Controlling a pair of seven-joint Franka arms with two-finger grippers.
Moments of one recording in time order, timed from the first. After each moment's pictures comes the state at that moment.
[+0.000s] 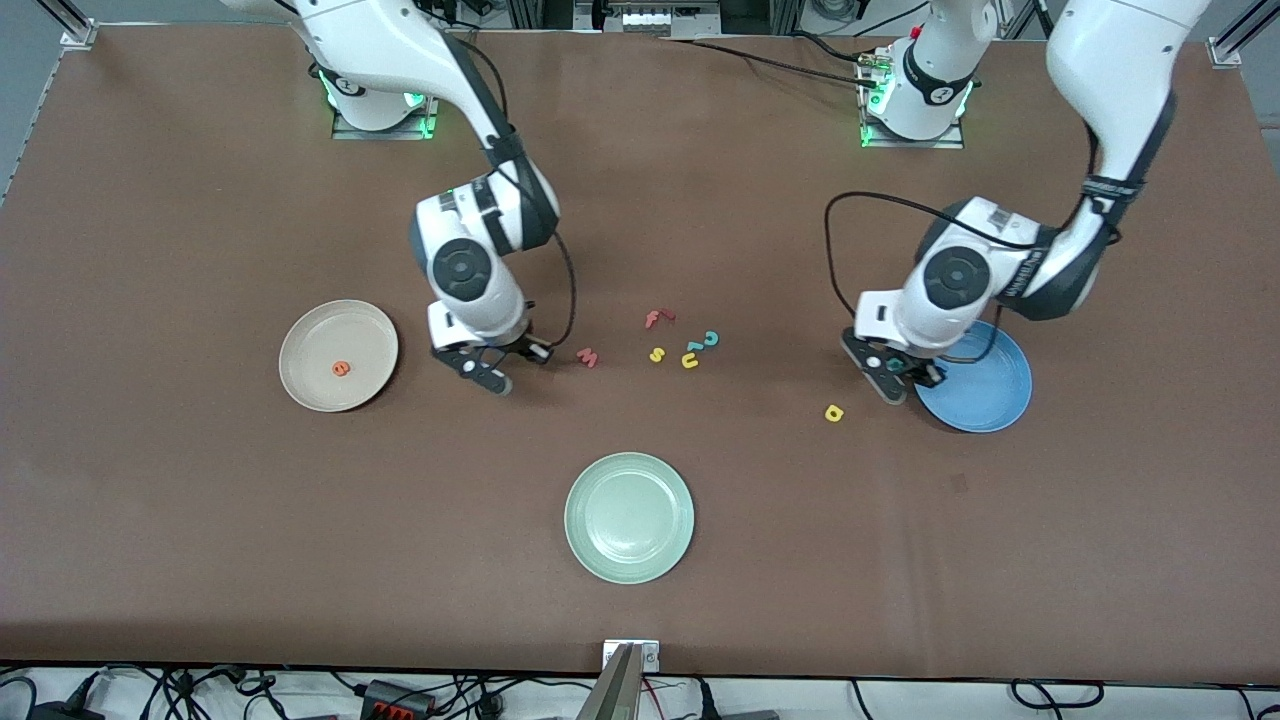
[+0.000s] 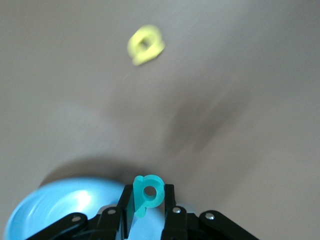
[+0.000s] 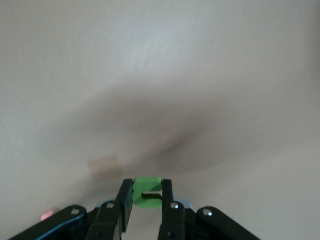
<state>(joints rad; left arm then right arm) 0.27 0.43 -0.50 -2.07 0.50 2.27 0.40 0.78 0.56 -0.30 -1.86 0.25 2.32 0.84</state>
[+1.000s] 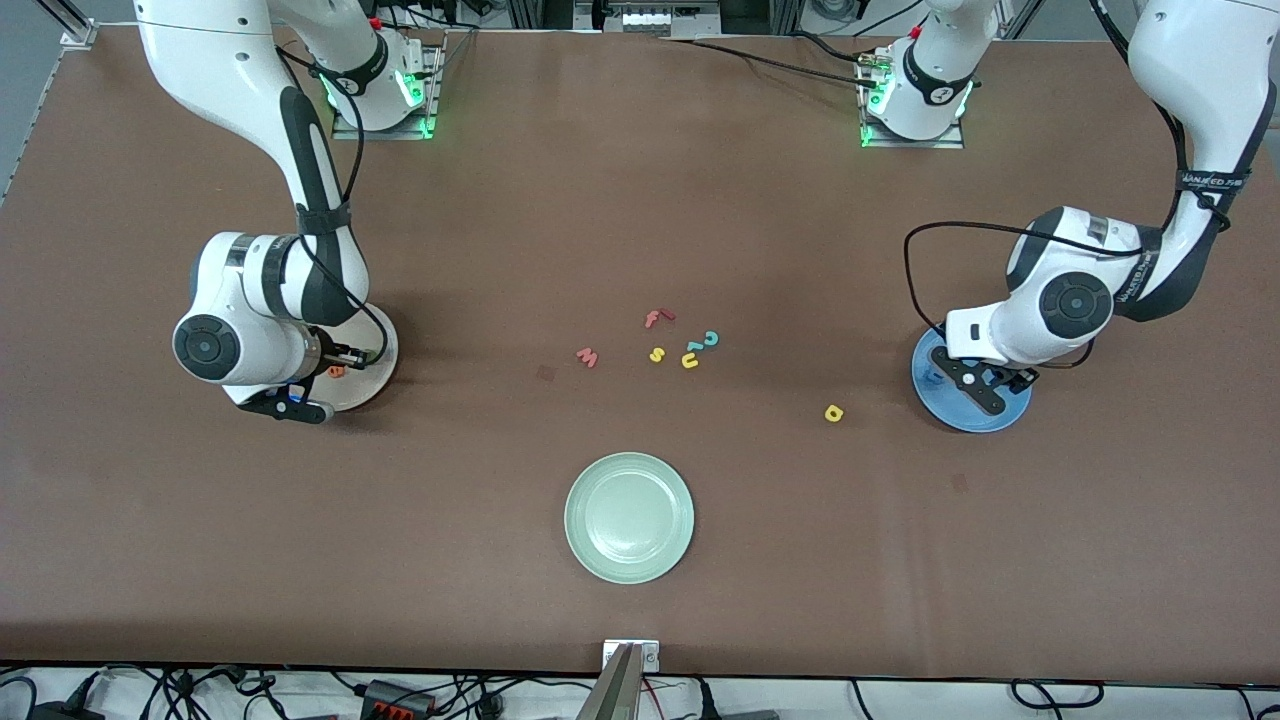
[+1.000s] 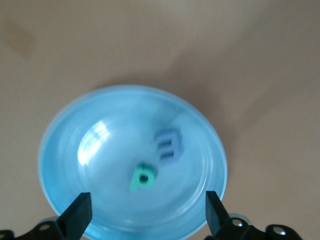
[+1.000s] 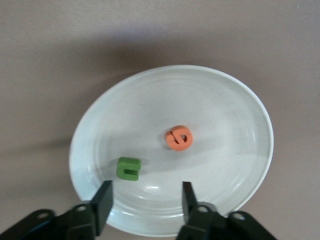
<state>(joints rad) 0.53 0.44 -0.64 -2.04 0.50 2.21 0.41 0.60 0.56 -0.53 -1.87 0.25 2.05 0.12</state>
